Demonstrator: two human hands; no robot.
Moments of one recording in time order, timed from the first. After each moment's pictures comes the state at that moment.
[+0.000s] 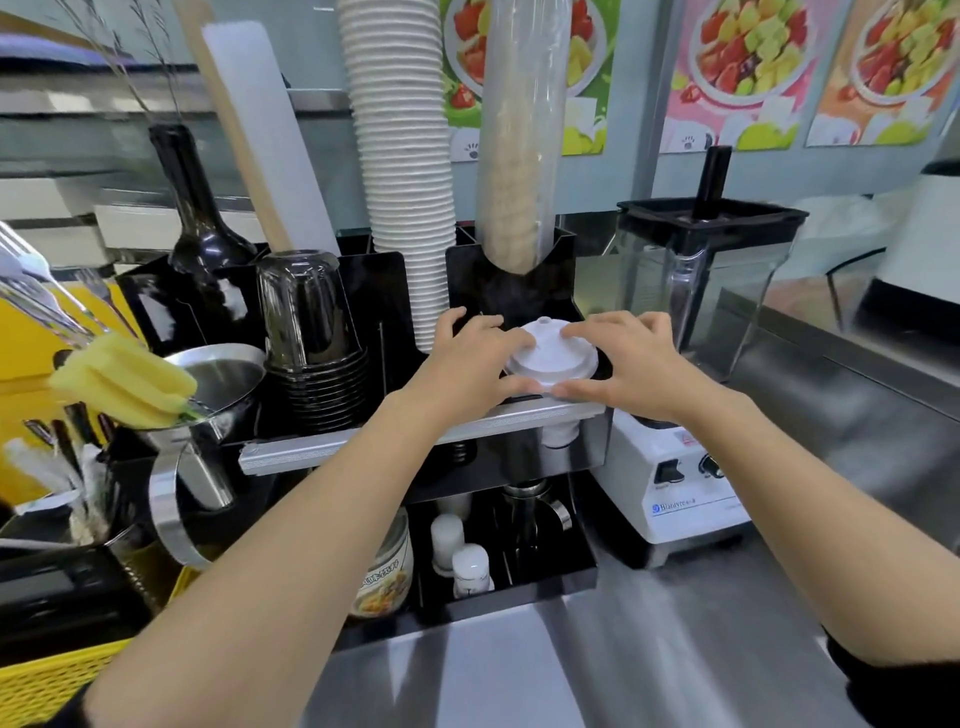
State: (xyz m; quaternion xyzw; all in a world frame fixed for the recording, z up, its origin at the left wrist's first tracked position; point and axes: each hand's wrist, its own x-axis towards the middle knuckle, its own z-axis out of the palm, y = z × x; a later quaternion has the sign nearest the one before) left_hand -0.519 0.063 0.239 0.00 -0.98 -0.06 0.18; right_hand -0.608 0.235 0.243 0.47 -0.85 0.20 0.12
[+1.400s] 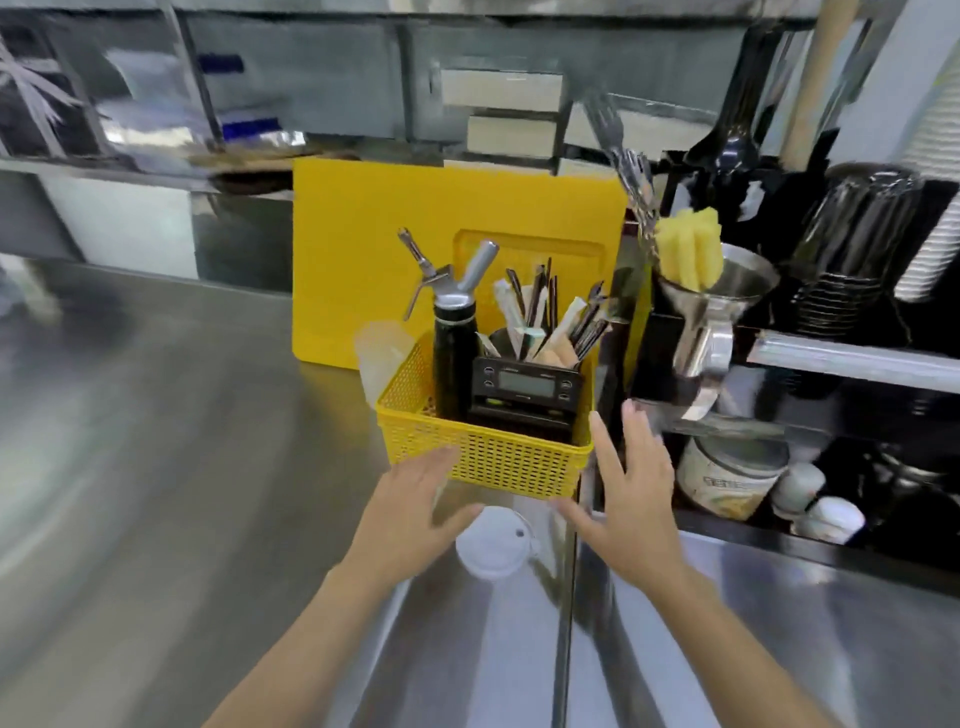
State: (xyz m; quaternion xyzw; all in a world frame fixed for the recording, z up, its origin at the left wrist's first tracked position) left_hand -0.068 -0.111 0.056 0.33 -0.90 -0.18 0.22; right_hand -0.271 0.017 0.070 0.56 -0.77 0.28 0.10
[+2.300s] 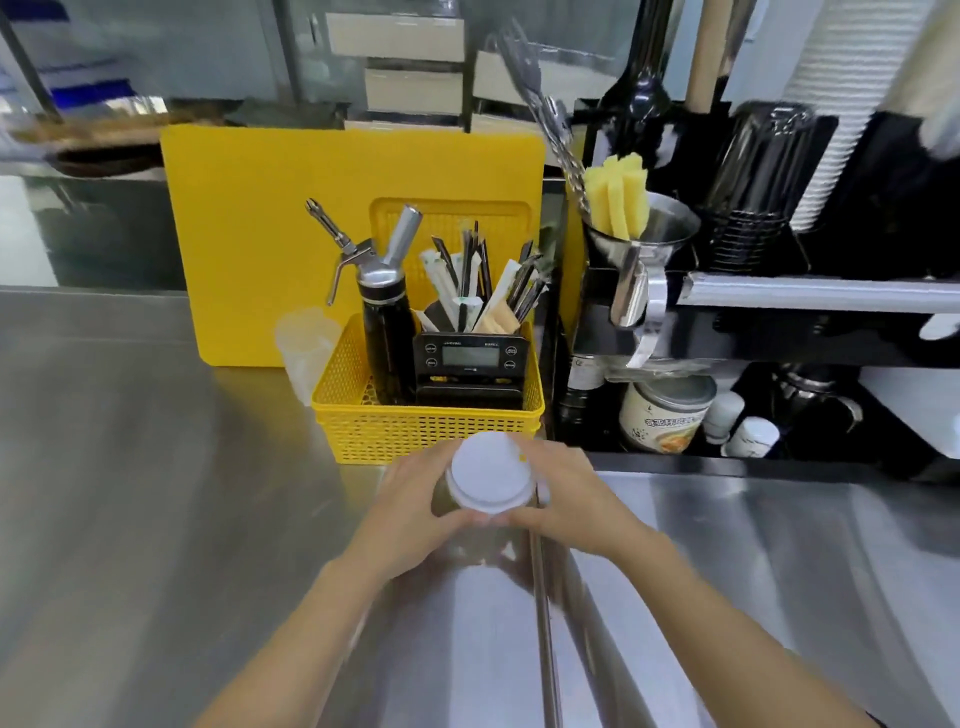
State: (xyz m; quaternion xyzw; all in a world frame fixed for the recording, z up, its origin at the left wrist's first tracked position) left_hand -0.096 -0.110 0.047 0.23 -0.90 -0.33 0.17; right_hand -0.247 0.021 0.069 0.57 -0.75 0.30 -0.14
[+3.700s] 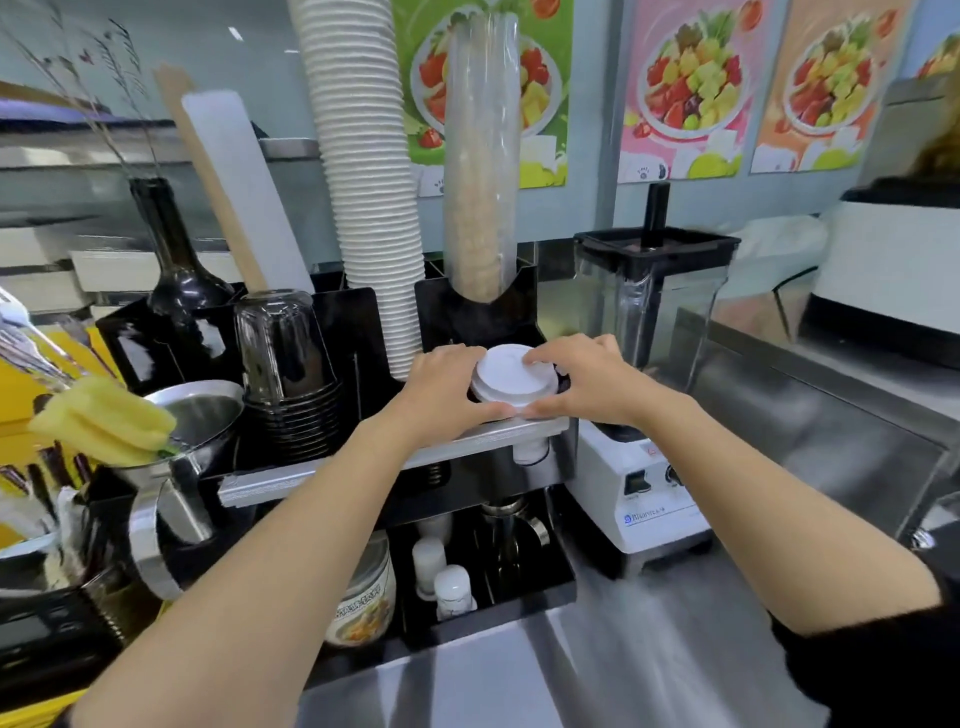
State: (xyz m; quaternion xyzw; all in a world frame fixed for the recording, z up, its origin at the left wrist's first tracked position) left_hand -0.518 0.064 0.243 0.02 -0.97 -0.16 0.19; right_hand -0.618 0.232 0.247 0.47 -0.85 0.21 0.08
